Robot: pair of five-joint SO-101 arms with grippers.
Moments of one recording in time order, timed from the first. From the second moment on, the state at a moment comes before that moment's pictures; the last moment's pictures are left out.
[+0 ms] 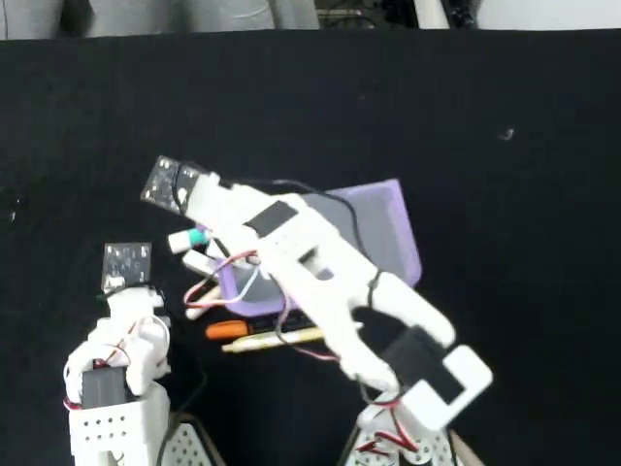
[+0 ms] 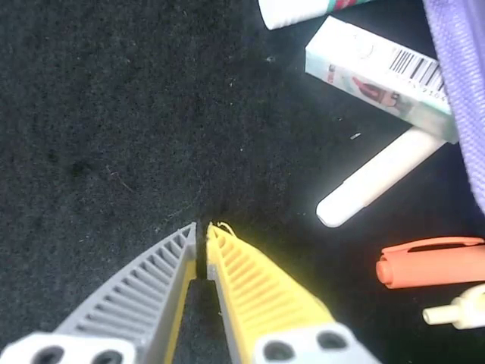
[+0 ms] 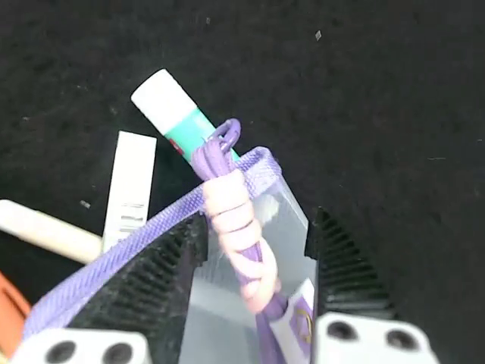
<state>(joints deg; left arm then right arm) -13.9 -104.3 95.9 73.5 -7.9 -38.9 4.8 22.9 41.1 30.4</state>
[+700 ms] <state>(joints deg) -13.9 -104.3 95.9 73.5 -7.9 -39.0 4.4 19.5 50.4 33.5</state>
